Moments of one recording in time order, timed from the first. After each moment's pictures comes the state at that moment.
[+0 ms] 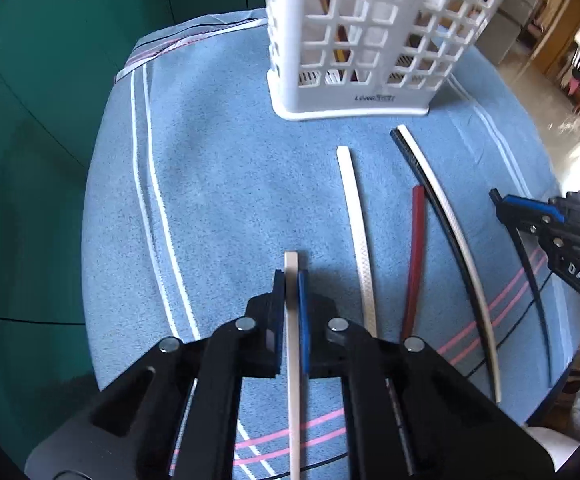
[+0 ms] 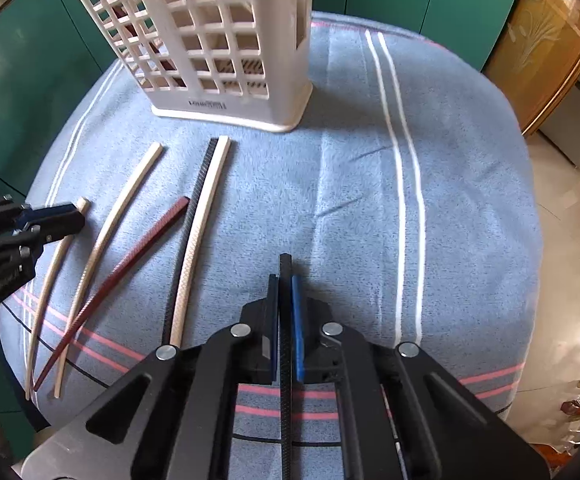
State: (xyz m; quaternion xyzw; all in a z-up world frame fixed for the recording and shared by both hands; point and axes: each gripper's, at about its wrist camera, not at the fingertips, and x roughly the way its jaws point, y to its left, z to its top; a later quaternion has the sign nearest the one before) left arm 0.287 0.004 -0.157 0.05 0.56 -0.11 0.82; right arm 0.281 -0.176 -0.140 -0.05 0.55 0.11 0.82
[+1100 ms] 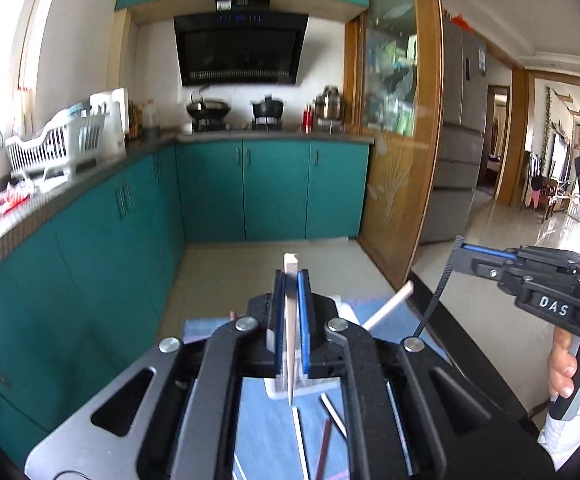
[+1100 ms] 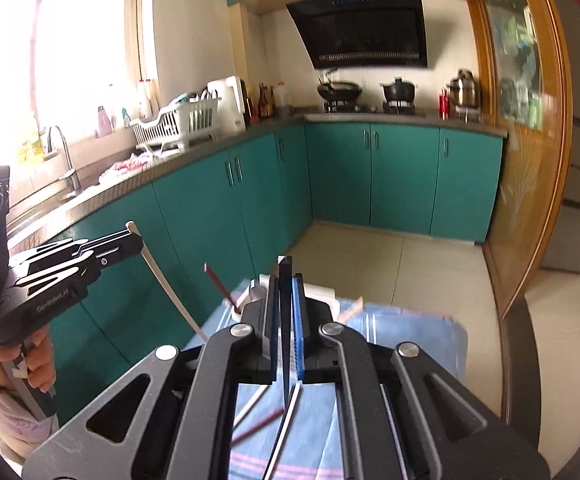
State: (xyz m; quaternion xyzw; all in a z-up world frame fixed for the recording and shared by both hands) left arm 0.219 0.005 0.141 0.01 0.18 -0.14 0.97; right arm 0.234 -0.193 0.156 0.01 0.23 0.19 0.95
